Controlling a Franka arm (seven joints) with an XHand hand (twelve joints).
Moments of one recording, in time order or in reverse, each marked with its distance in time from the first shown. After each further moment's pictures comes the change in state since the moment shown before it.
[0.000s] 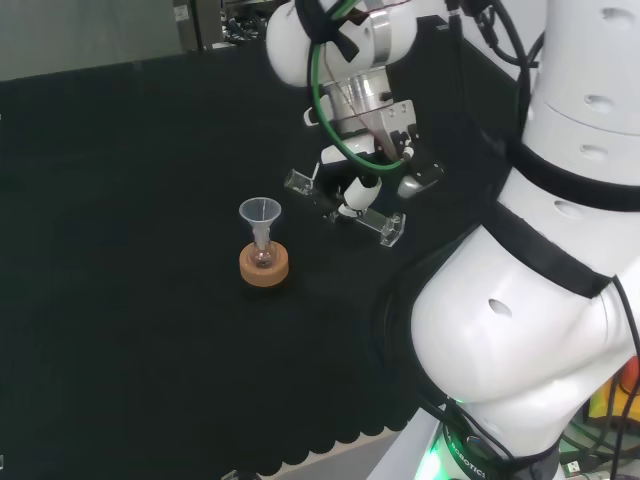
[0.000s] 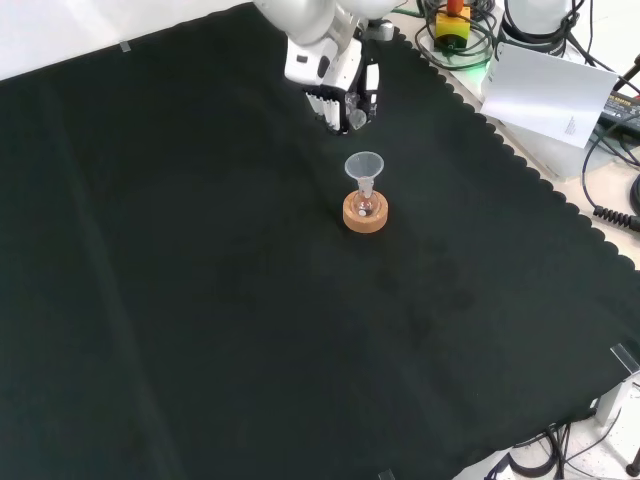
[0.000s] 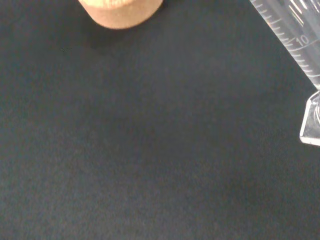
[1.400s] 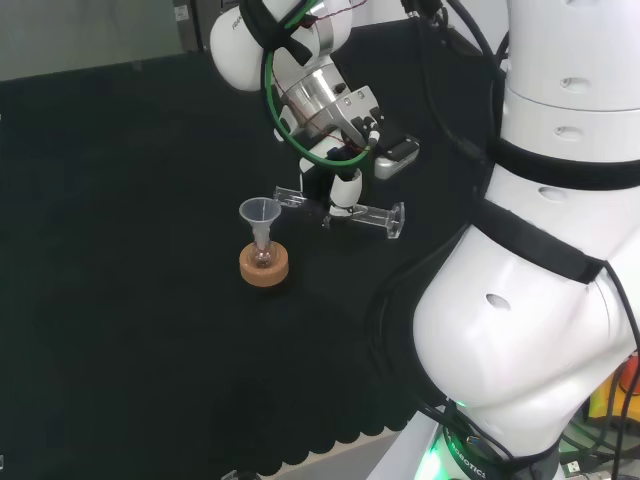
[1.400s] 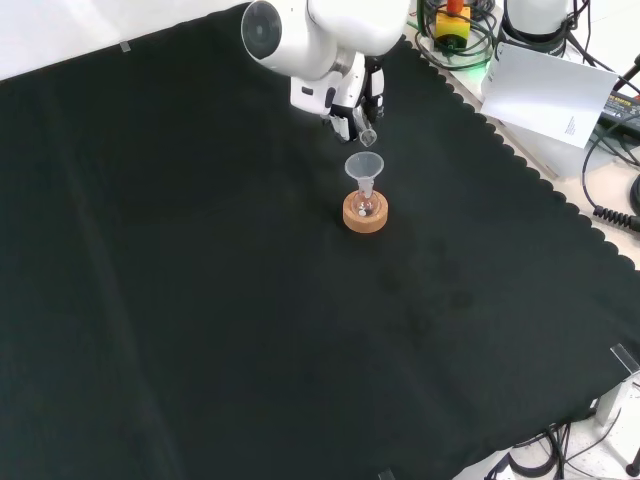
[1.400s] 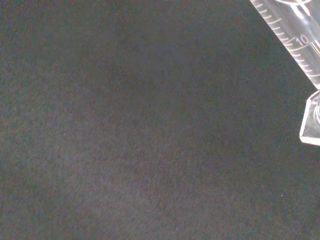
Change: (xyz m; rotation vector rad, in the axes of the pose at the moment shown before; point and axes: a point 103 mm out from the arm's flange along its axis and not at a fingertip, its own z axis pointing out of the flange) arm 0.021 0.004 -0.022 0.269 -0.107 0.049
